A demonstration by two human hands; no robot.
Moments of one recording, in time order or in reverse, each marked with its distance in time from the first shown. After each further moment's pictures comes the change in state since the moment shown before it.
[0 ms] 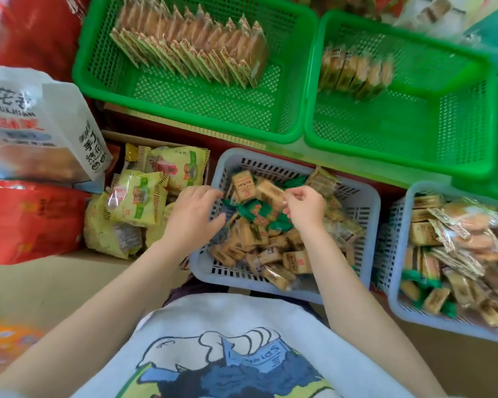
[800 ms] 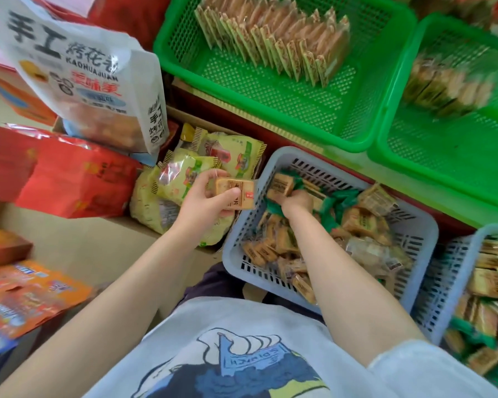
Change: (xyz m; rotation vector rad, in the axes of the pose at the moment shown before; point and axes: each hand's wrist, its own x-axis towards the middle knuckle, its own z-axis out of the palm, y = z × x) left_hand -0.030 -0.029 -0.027 -1.161 0.187 -0.580; right_hand 0.029 -0.017 0.120 -0.227 -0.249 0.183
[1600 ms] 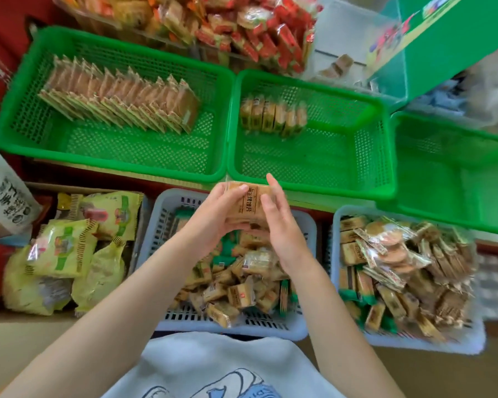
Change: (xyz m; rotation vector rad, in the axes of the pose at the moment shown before) left_hand -0.032 0.094 0.214 -0.212 -0.559 -0.040; right_hand -0.122 0.054 -0.215 0.591 -0.126 -0.556
